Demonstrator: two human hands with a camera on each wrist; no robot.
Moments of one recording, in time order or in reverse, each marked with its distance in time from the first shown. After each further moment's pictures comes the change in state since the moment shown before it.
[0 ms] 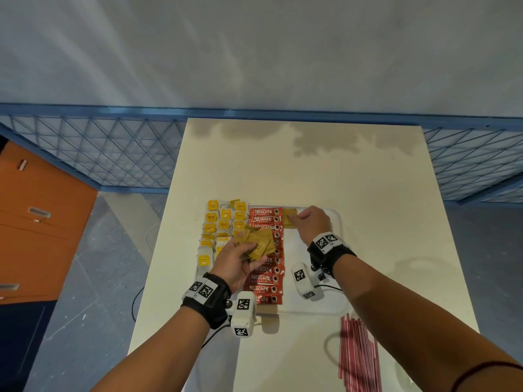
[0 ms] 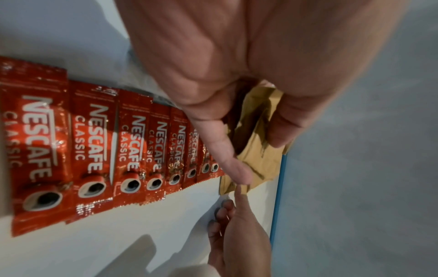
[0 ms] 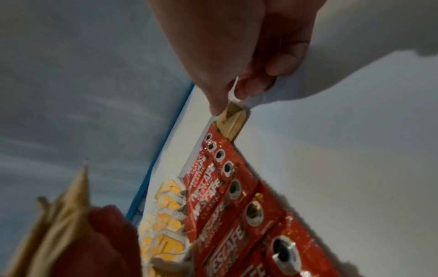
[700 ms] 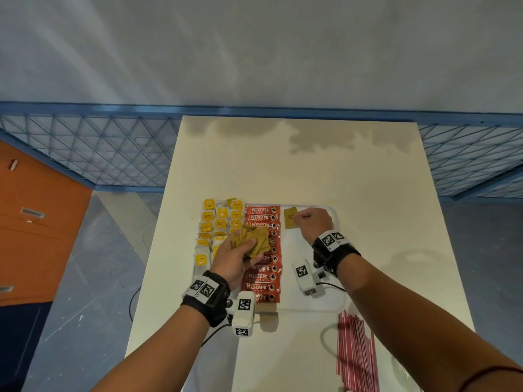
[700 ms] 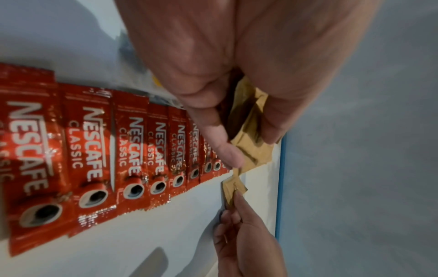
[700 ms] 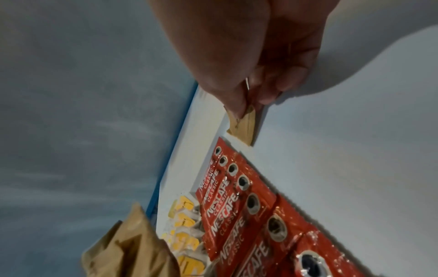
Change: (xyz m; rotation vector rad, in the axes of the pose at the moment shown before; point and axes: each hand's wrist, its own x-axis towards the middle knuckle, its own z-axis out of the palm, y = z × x) left_hand 0.006 -0.004 -0.001 0.063 0.044 0.073; right_hand 0.005 0.012 -0.009 0.012 -0.077 0.014
